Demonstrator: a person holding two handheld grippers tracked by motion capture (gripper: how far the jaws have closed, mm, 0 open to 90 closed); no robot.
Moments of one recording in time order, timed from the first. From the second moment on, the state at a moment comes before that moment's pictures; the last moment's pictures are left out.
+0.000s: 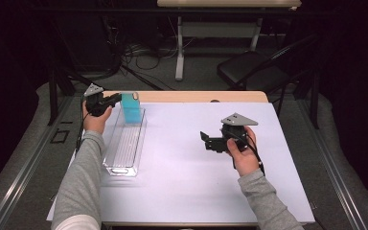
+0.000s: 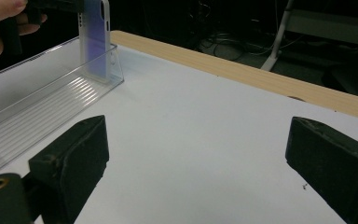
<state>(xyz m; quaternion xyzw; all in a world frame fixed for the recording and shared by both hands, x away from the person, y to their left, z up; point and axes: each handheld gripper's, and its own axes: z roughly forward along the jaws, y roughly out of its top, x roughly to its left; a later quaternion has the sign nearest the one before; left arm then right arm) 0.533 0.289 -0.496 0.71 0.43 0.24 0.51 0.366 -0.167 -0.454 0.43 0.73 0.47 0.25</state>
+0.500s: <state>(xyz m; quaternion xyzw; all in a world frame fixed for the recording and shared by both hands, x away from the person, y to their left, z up) 0.533 0.290 -0.497 0.70 0.44 0.24 0.50 0.366 -0.168 -0.454 0.43 0.73 0.47 0.25</state>
